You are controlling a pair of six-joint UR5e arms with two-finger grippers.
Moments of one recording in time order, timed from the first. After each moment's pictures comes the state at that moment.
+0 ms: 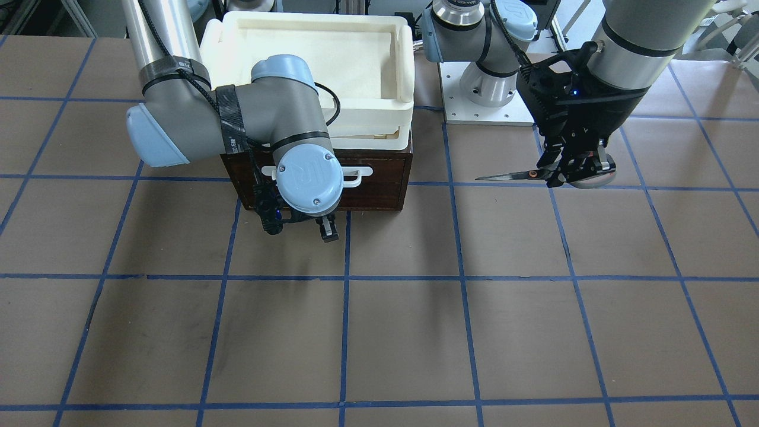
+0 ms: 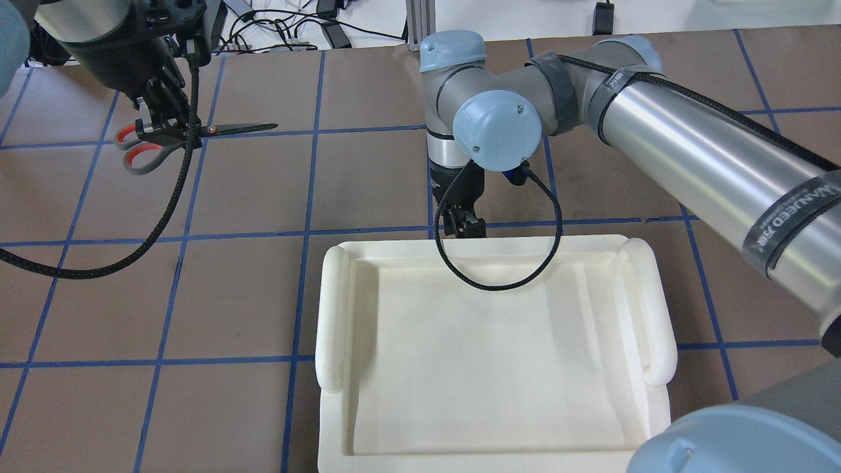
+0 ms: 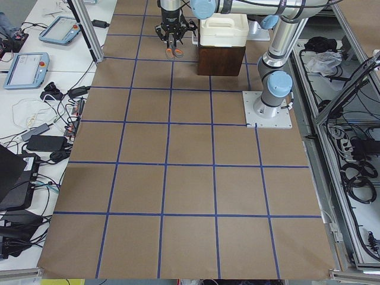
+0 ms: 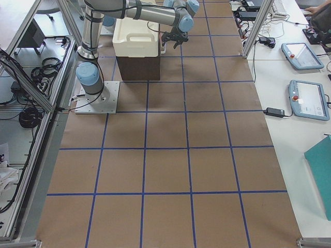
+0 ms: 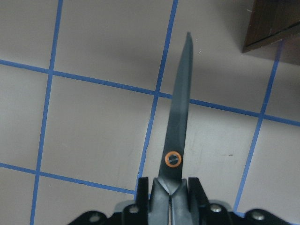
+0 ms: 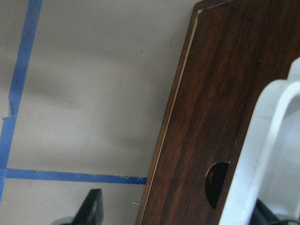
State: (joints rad) left arm -1.50 -1.62 -1.48 -1.58 1.58 1.43; right arm 1.90 -1.12 1.50 -1.52 -1.46 1.59
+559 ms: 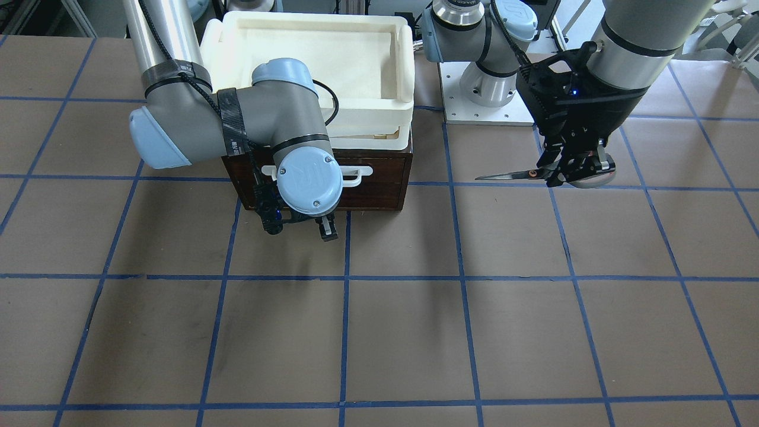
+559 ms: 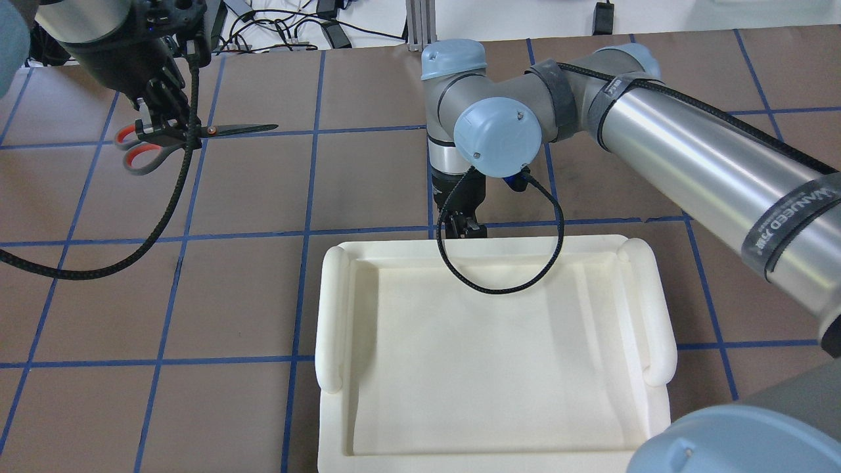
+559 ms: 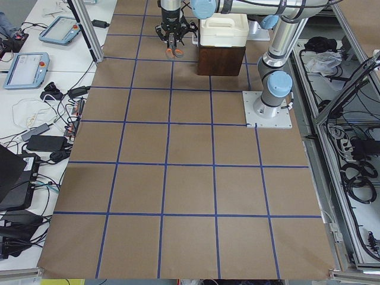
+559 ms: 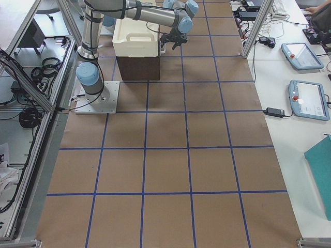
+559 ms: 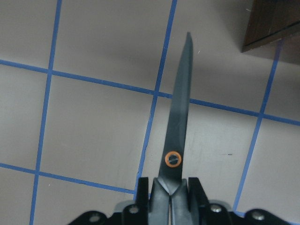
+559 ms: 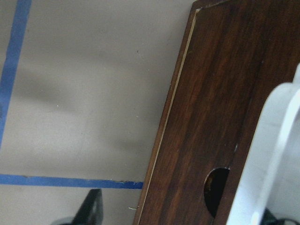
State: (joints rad) left arm -1.50 -1.62 -1.48 -1.59 1.58 1.43; right arm 1.90 -1.12 1.52 -1.54 -1.47 1.58
